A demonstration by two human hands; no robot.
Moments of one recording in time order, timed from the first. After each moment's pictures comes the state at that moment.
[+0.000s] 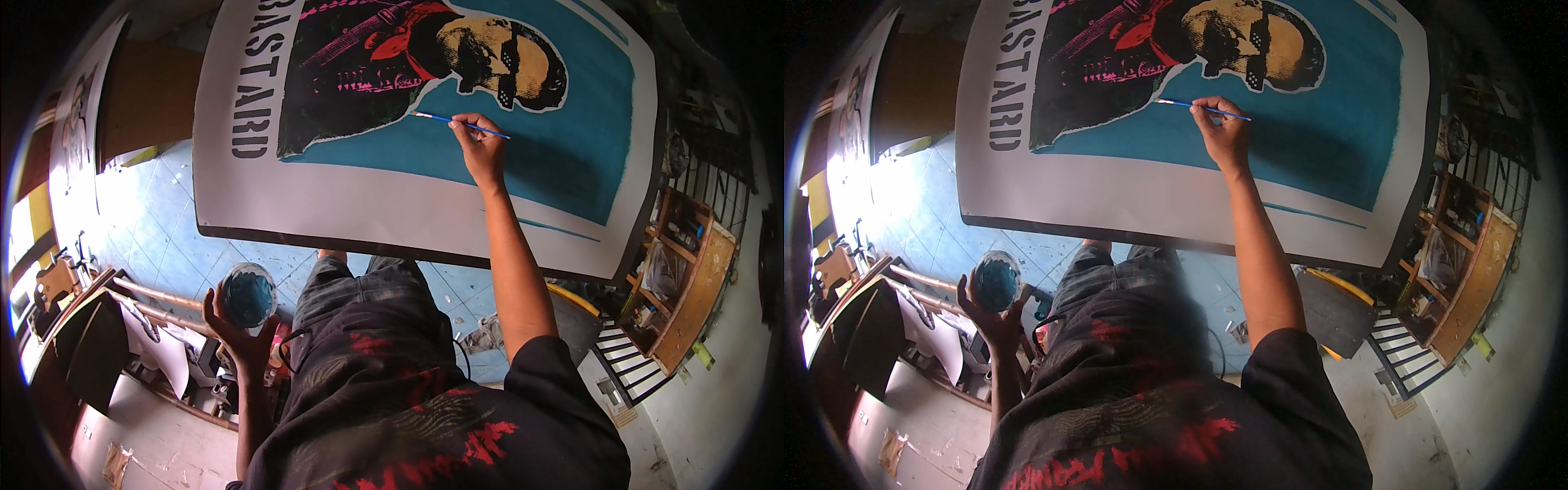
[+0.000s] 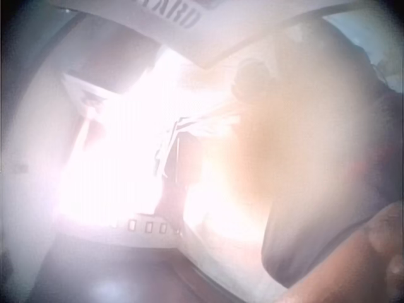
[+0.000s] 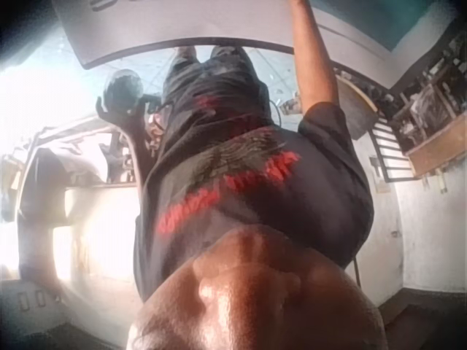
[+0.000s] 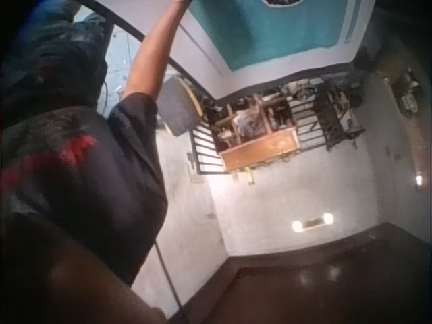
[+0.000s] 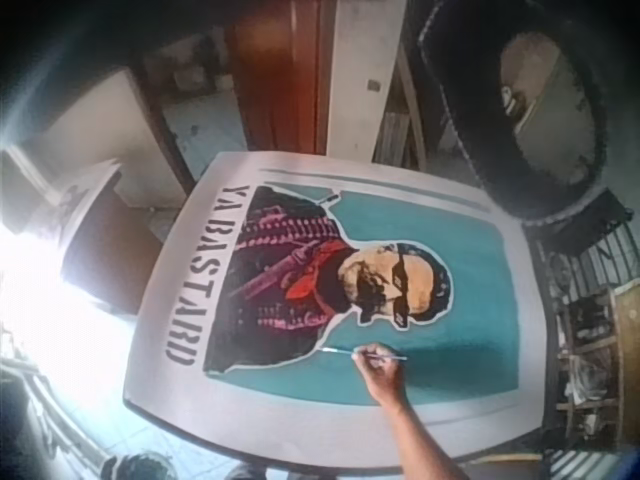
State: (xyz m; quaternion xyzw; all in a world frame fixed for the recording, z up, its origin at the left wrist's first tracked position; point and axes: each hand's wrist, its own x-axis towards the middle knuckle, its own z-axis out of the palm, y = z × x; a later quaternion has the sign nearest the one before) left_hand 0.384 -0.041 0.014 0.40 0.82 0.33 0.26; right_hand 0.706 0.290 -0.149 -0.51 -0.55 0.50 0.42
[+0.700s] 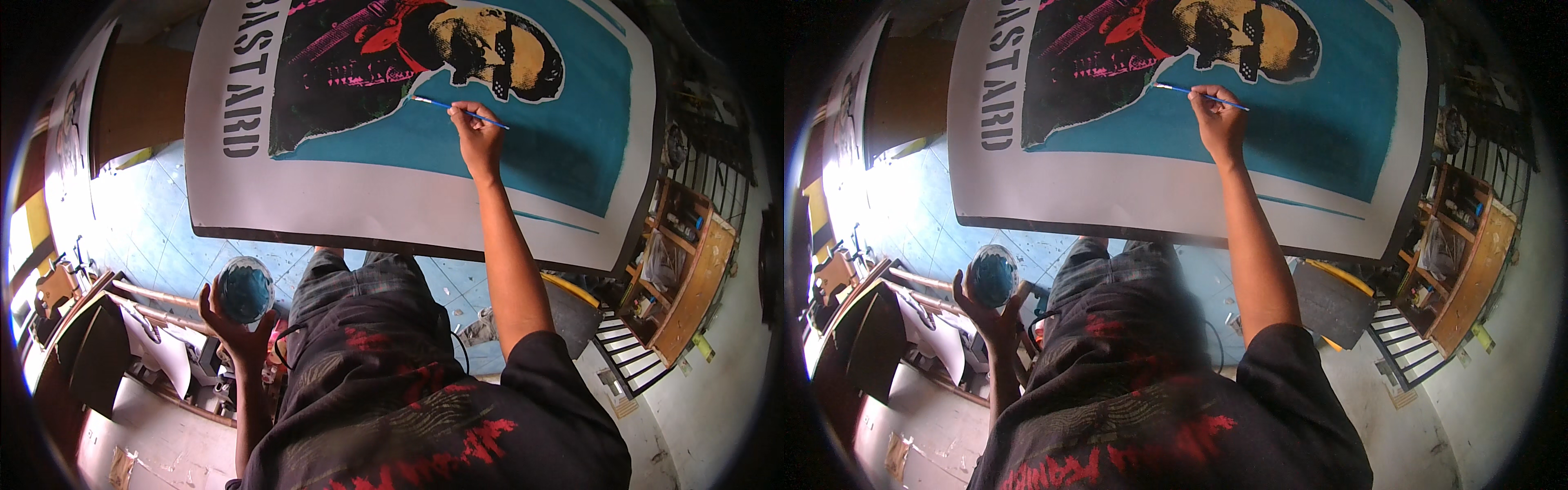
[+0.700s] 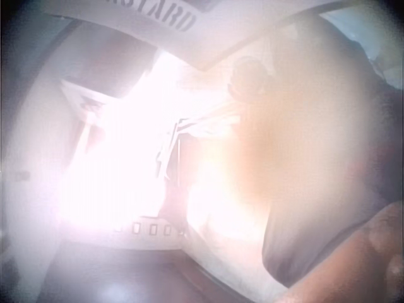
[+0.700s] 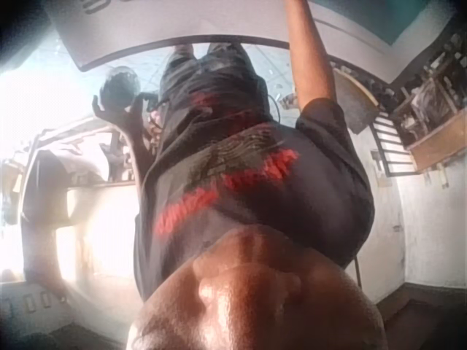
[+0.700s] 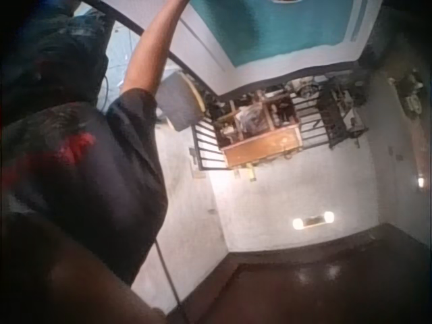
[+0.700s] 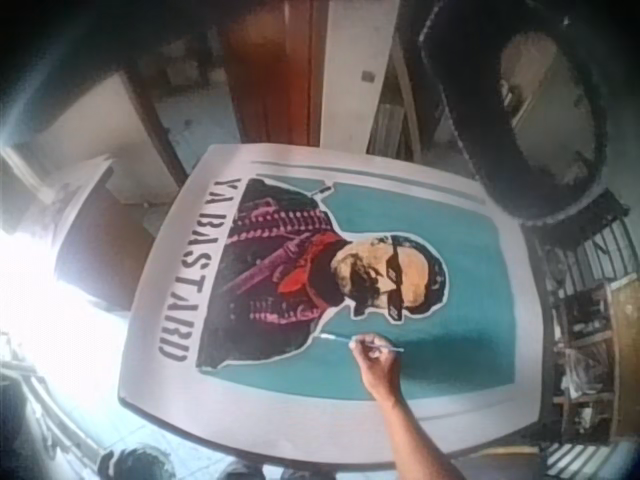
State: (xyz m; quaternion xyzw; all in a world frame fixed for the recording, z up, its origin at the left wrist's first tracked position) left_hand 0.384 -0.030 0.015 0.40 0.82 0.33 0.26; right_hand 0.706 0.294 -0.157 -0.53 -0.51 0.50 0.45
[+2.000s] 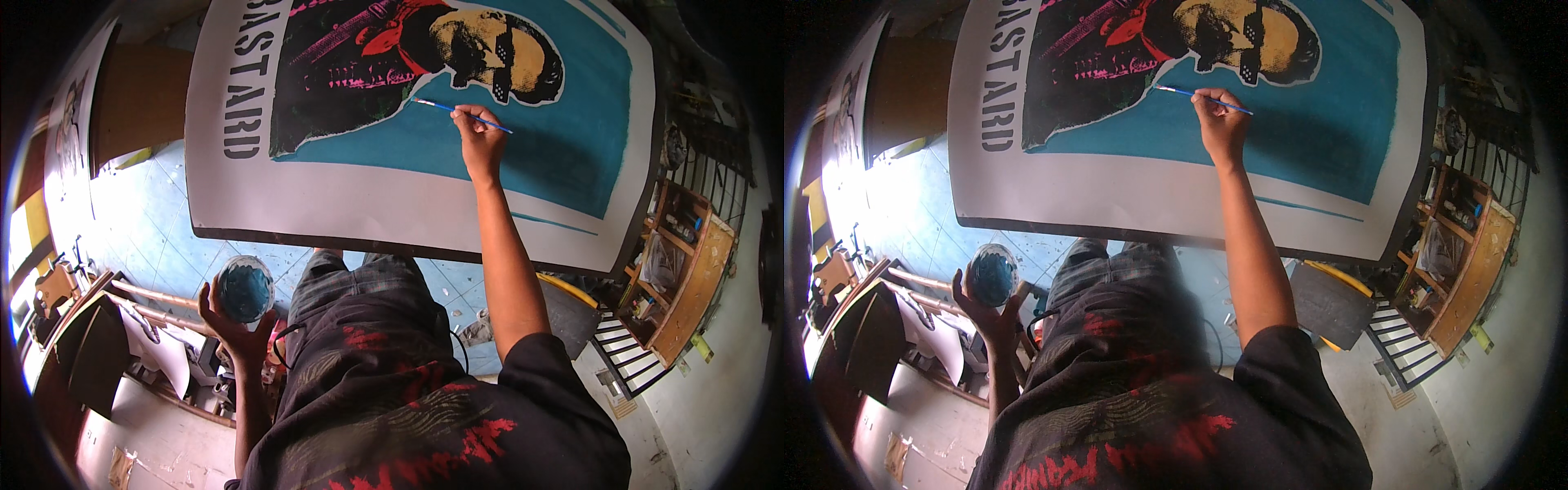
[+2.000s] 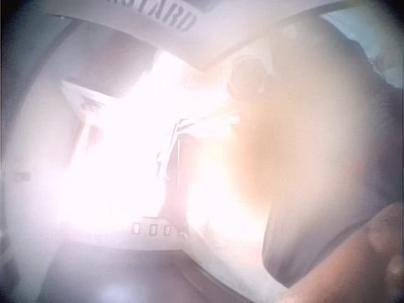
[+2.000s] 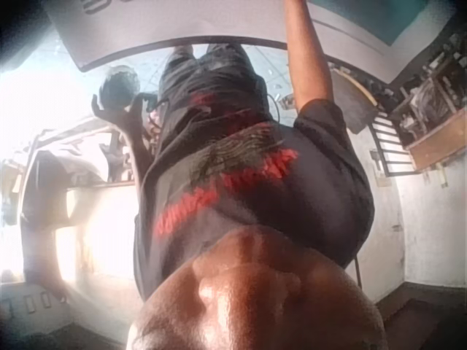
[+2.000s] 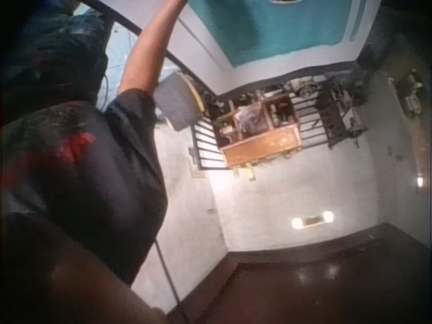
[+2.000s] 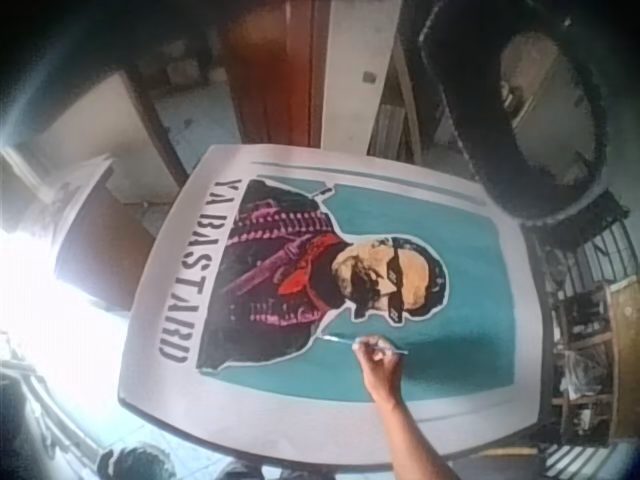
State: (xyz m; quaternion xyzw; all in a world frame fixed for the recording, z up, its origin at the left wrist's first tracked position) left_hand 0.383 -0.026 0.015 0.39 0.81 0.34 0.27; right_hand 0.706 0.295 -0.155 -0.54 -0.53 0.45 0.47
